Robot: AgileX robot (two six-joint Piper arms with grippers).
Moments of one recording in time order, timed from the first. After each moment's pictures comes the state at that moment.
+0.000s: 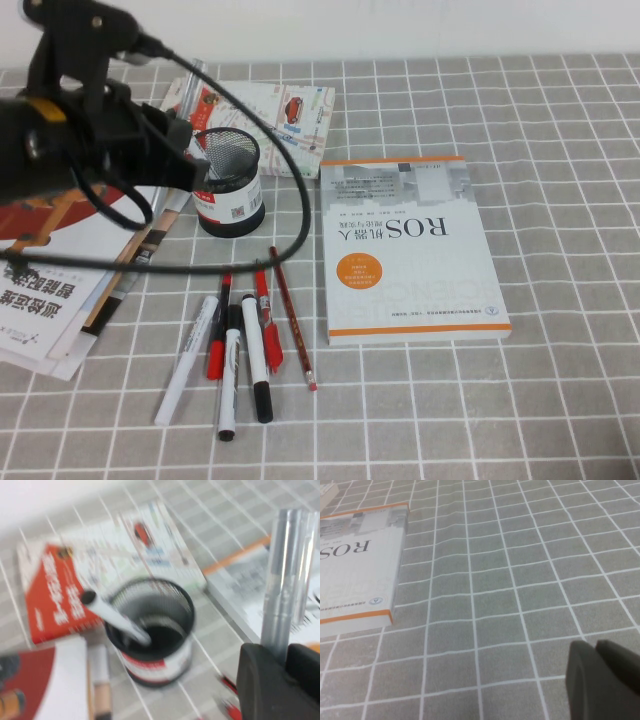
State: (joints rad) right arm -0.03 0.01 0.03 0.14 0.38 0.06; left arm -0.35 1.33 -1.08 -0.31 0.41 0.51
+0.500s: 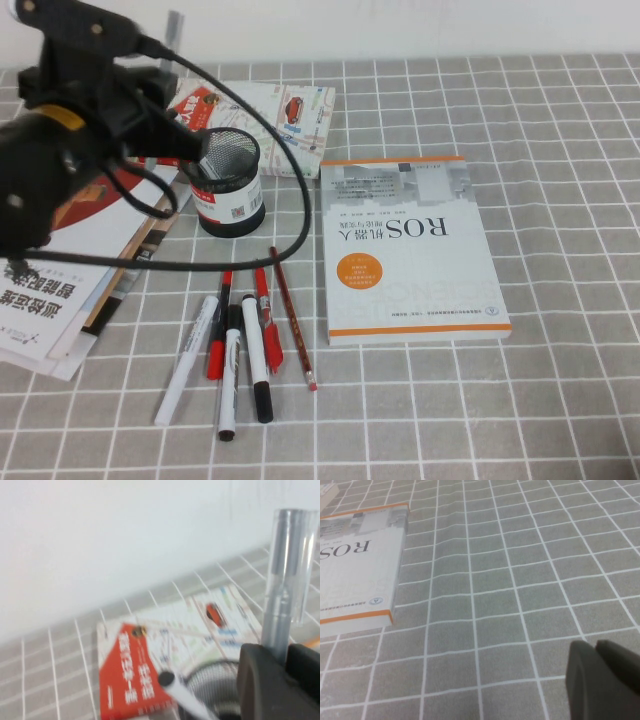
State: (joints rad) right arm -0.03 0.01 0.03 0.14 0.38 0.06; left arm -0.36 1.42 -0.99 -0.32 -0.08 0.56
